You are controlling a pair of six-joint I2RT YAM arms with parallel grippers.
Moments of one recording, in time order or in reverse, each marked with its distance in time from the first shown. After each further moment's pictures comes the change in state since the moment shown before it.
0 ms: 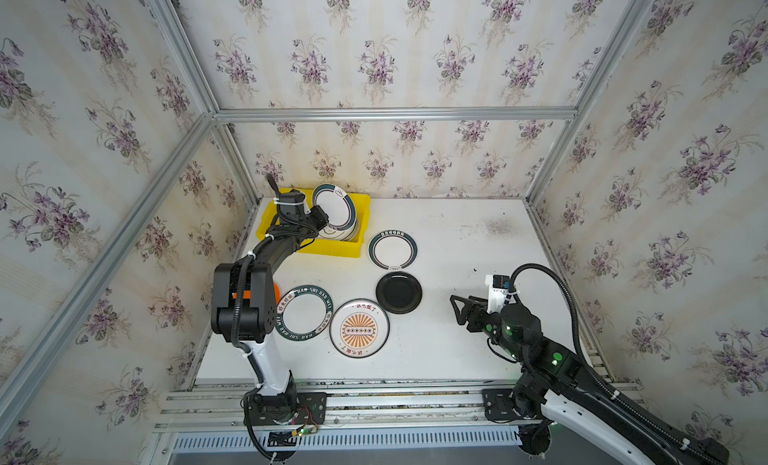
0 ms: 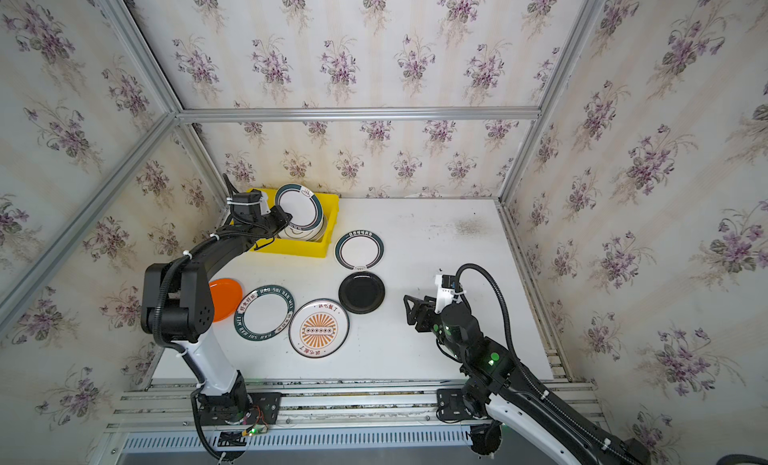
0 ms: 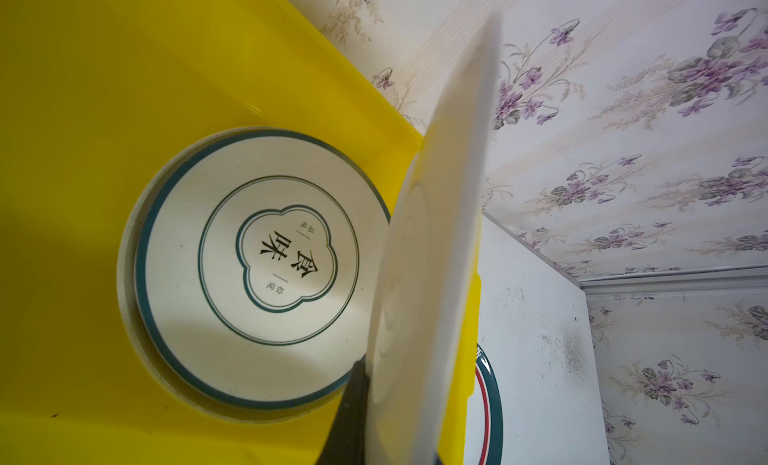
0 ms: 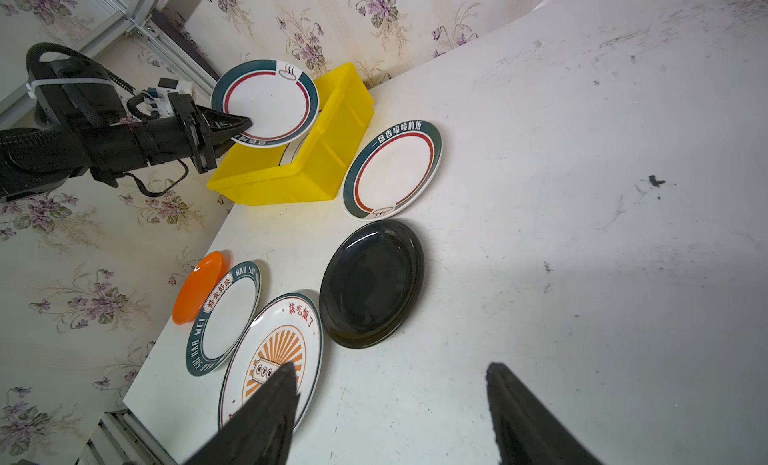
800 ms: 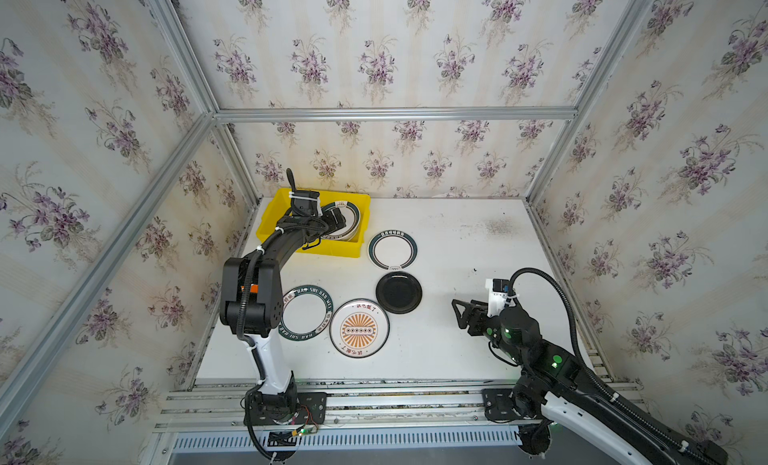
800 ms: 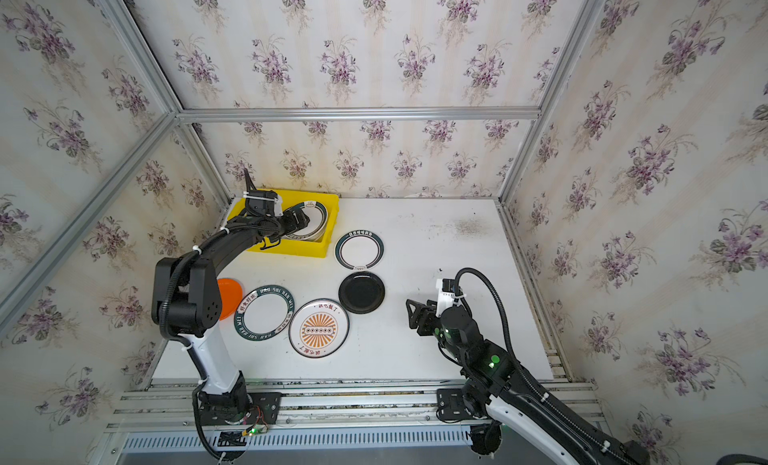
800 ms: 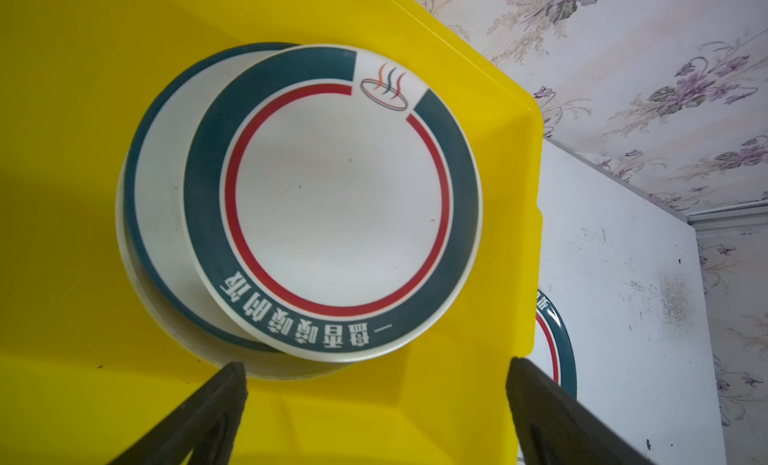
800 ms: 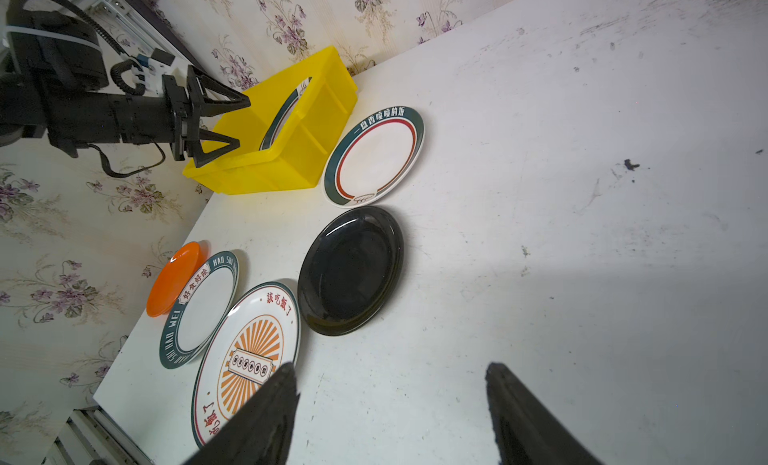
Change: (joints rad) left arm -0.077 0.026 0.105 -0.247 -0.118 0.179; right arm -0.001 -0.028 -0.034 -0.039 0.014 -0.010
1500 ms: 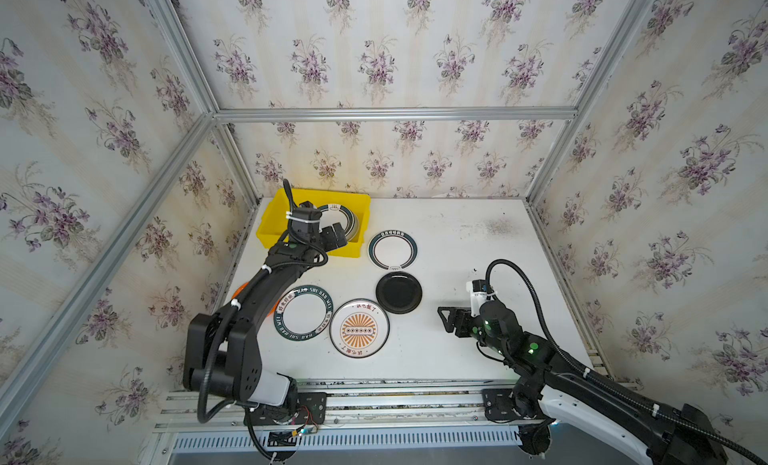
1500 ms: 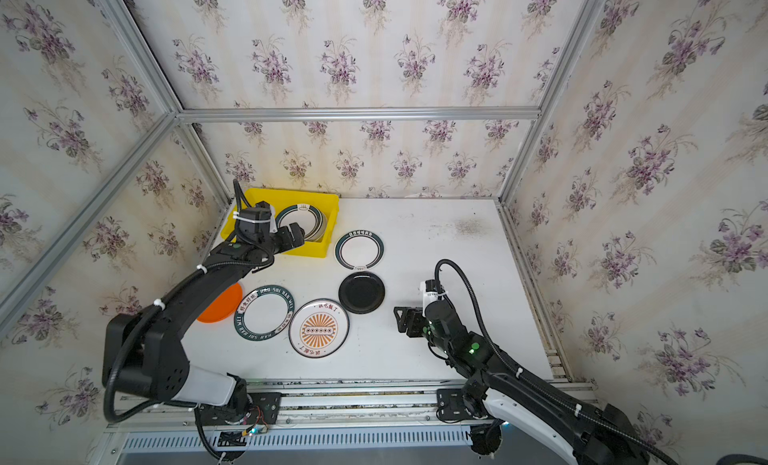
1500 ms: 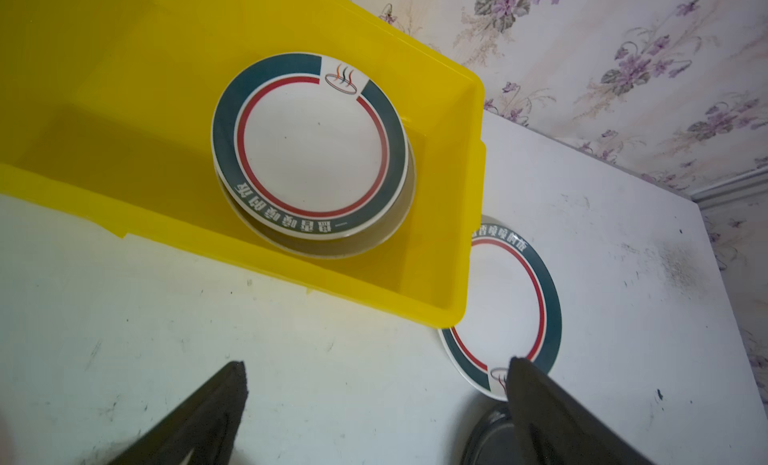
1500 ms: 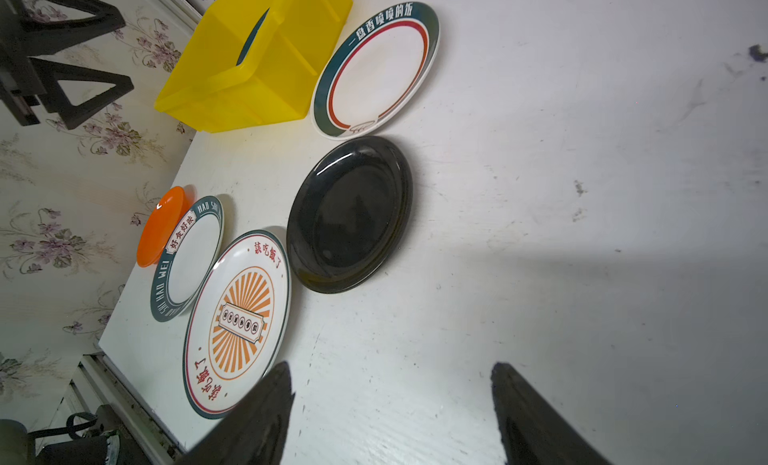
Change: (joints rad) left arm -0.132 -0.472 -0.394 0.047 -0.188 -0.007; right arm -0.002 0.283 -0.030 0.182 -0.154 0.041
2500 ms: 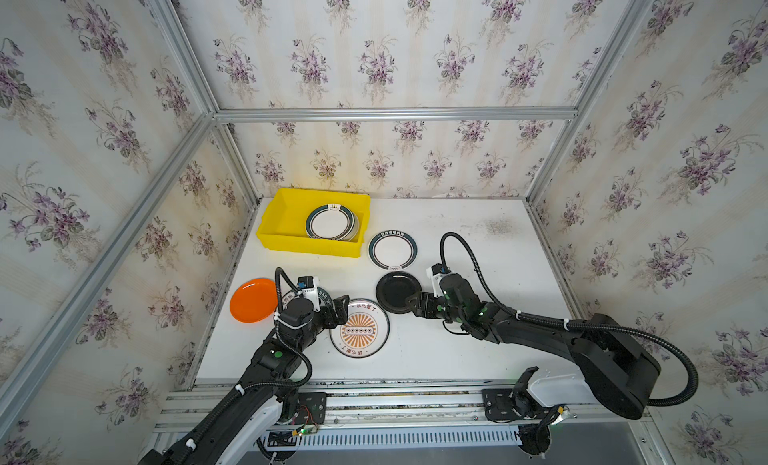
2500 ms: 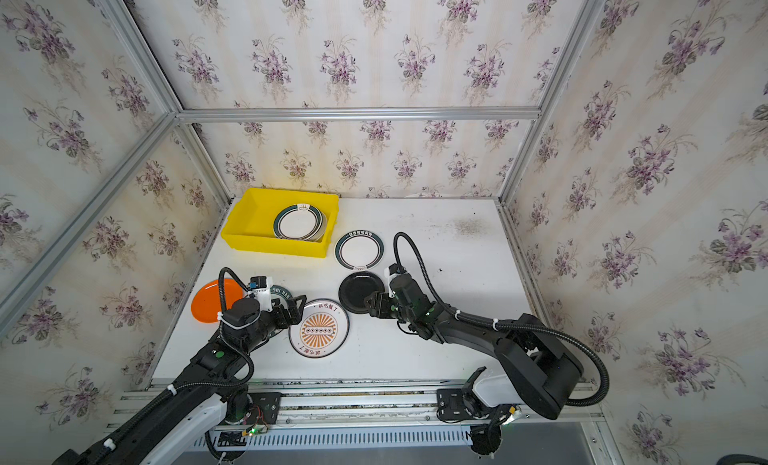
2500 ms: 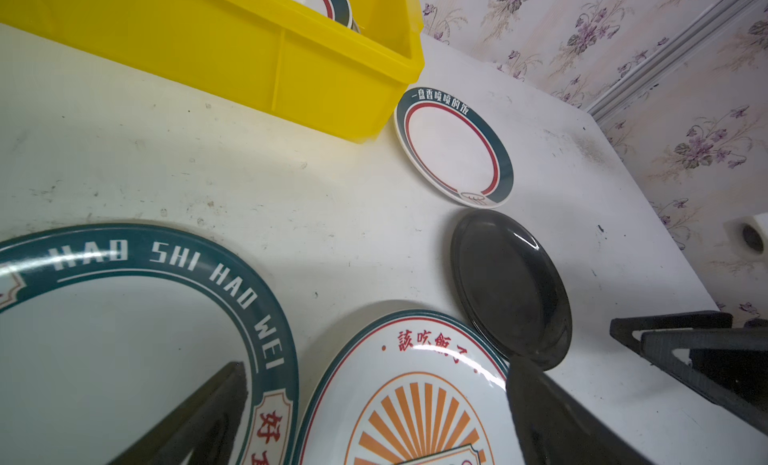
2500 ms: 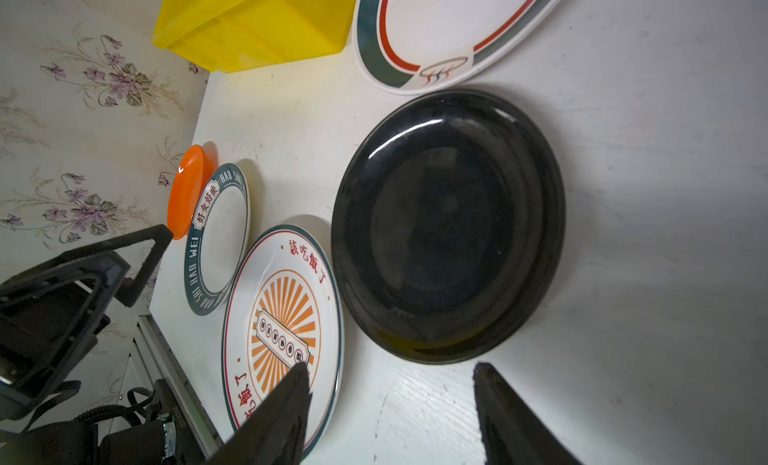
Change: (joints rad) left arm -0.188 -0.739 -0.843 0.299 0.013 -0.034; right arm 0.000 0.615 0.256 0.262 -0.203 0.033
